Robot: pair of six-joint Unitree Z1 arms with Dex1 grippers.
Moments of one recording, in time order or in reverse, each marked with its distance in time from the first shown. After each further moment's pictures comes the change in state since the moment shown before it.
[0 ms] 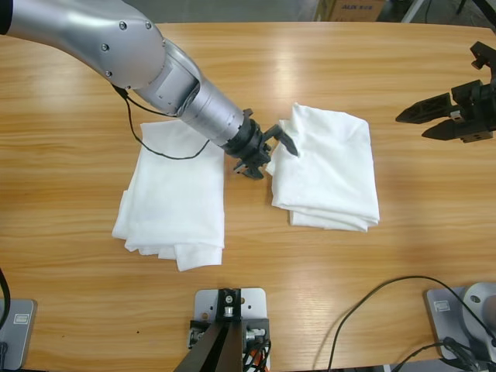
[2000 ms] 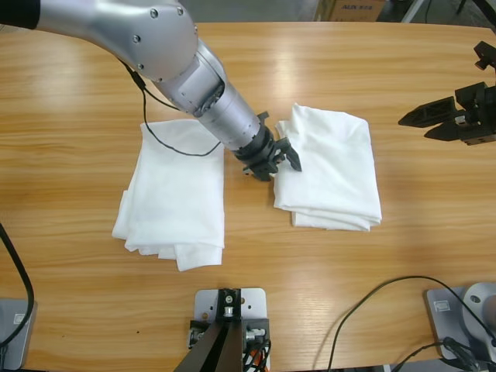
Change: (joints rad) arm 0 -0.058 0.049 -0.163 0.213 0.074 0.173; arm 1 -0.001 -0.027 0.012 0.004 0.001 -0.047
